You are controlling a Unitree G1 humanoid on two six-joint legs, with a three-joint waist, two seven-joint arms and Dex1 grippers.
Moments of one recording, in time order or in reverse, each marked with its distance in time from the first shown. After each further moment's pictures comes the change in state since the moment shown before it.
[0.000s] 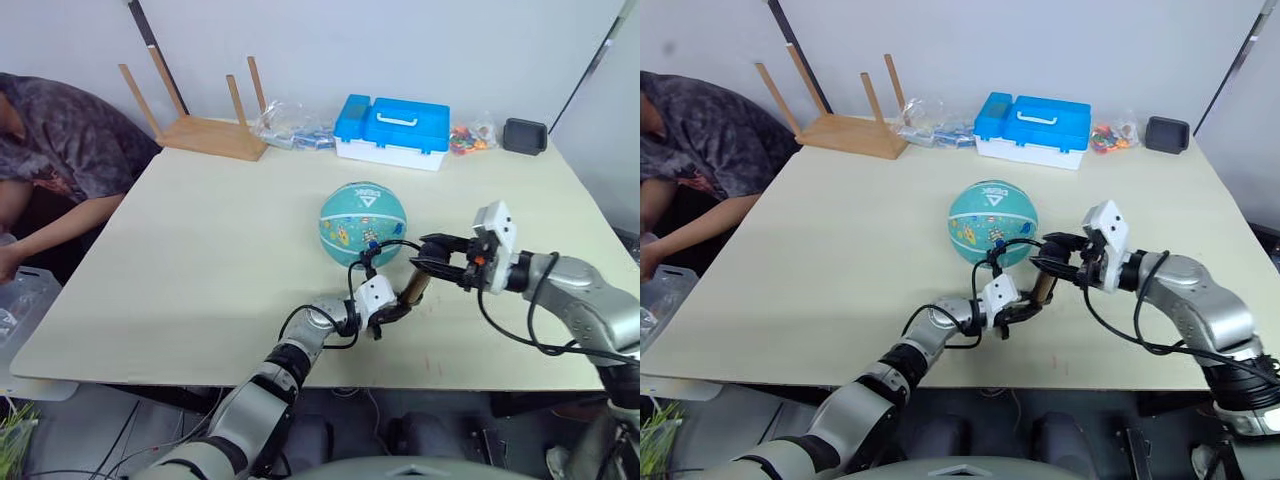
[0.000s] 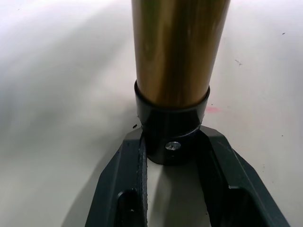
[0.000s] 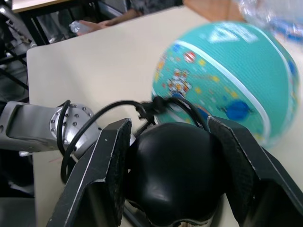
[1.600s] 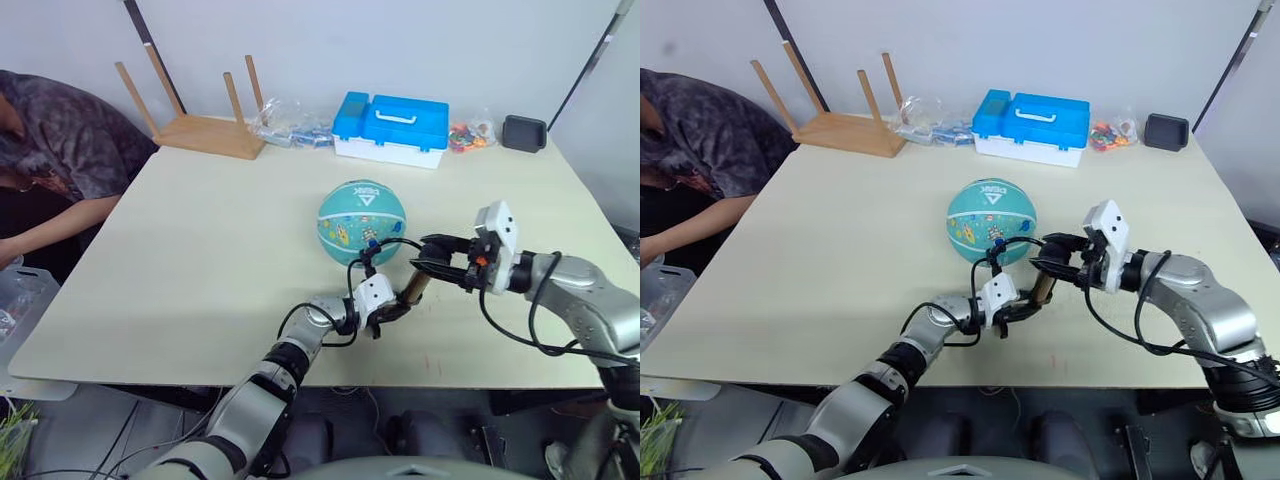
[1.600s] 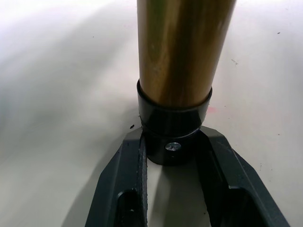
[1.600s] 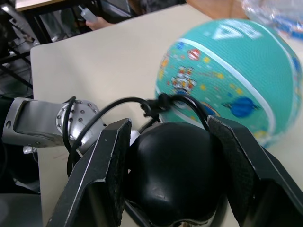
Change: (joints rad) left arm -0.004 0.000 0.000 -0.009 0.000 0.007 -0.013; right arm 0.007 0.009 -0.026 -0.042 -0.010 0.037 0.015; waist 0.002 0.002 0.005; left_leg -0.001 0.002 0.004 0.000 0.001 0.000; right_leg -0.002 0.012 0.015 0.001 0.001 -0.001
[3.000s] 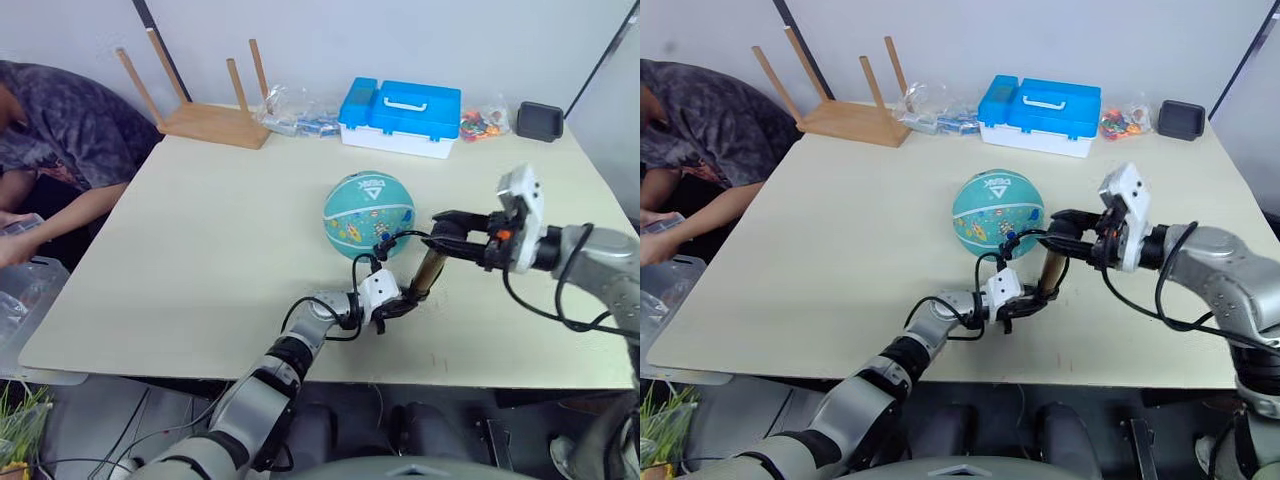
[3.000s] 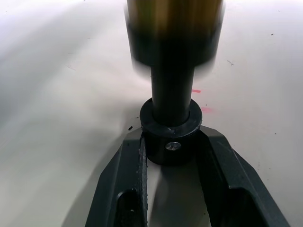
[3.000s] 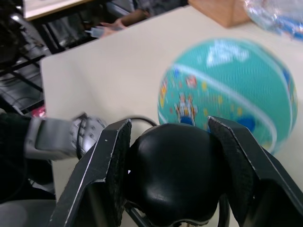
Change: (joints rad) left arm -0.030 -0.002 -0.001 -0.002 -0.002 -0.005 -0.024; right arm -0.177 -0.072 -0.120 -0.058 0.181 0.224 -0.033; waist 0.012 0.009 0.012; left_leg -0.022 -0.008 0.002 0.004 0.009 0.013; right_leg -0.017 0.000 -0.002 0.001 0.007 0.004
